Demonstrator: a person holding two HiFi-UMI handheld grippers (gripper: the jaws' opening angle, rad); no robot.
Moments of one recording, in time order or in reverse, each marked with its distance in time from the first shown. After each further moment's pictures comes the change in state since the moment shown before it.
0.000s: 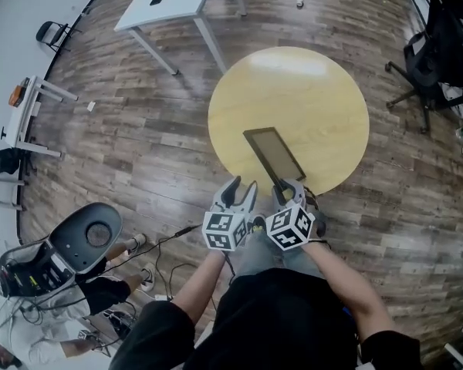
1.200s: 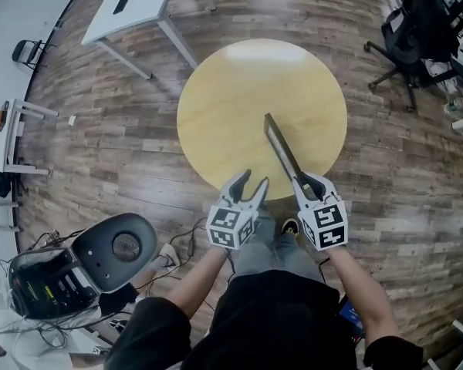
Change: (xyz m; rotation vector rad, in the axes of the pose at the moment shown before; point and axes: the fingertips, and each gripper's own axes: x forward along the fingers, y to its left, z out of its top) left arm 0.081 -0.094 0.012 0.043 0.053 -0.214; right arm -0.060 -0.125 -0.049 0.464 -0.179 -0.013
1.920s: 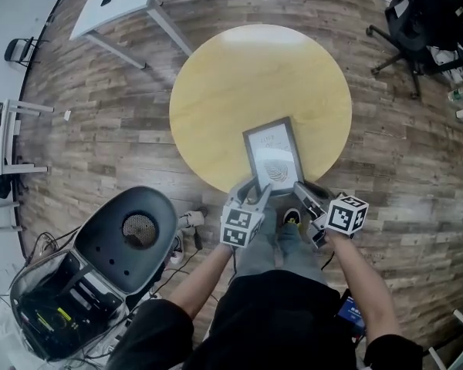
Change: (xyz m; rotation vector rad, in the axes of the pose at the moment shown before) left arm 0.035 0.009 -0.095 0.102 0.214 -0.002; right arm 0.029 -0.010 -0.083 0.784 -0.062 0.365
